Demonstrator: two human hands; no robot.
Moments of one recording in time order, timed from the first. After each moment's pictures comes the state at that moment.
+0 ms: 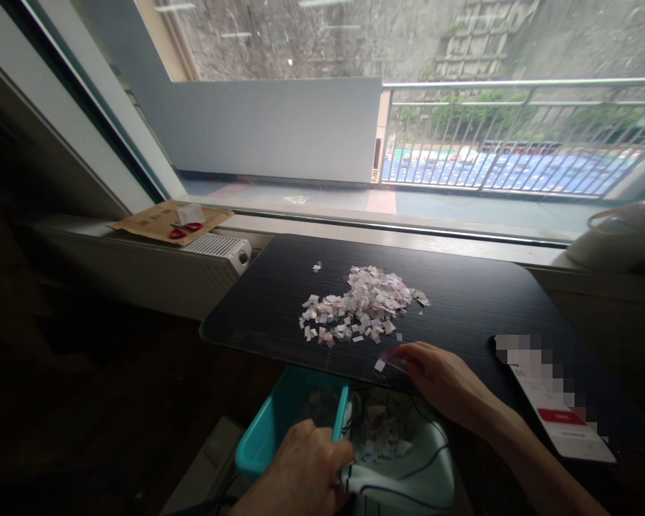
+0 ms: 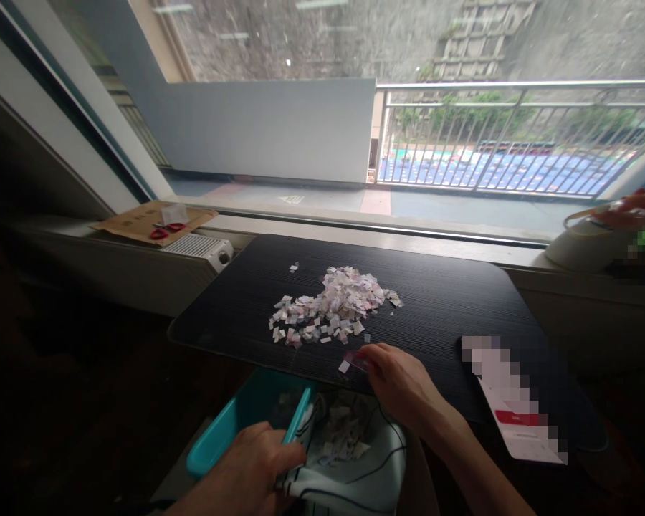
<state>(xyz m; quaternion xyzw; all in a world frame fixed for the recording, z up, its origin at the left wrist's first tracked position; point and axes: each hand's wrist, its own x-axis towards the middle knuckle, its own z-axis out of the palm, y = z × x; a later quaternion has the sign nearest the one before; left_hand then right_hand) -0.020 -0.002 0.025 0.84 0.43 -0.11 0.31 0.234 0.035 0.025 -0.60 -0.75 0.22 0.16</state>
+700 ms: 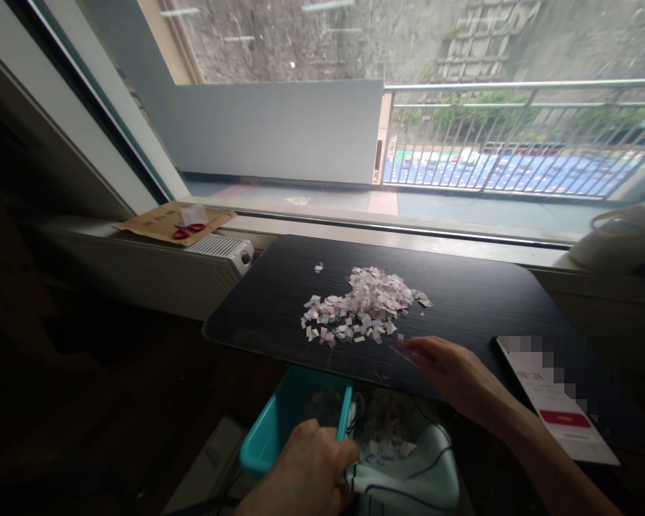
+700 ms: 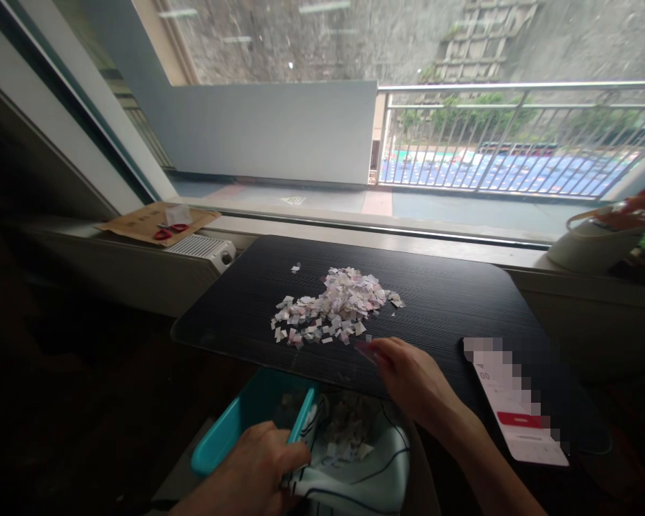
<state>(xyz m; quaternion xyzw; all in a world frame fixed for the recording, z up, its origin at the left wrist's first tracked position) -0.014 0.000 0.028 0.84 0.42 -0.11 0.31 0.247 0.038 0.026 -0.61 -0.74 0.18 0.19</state>
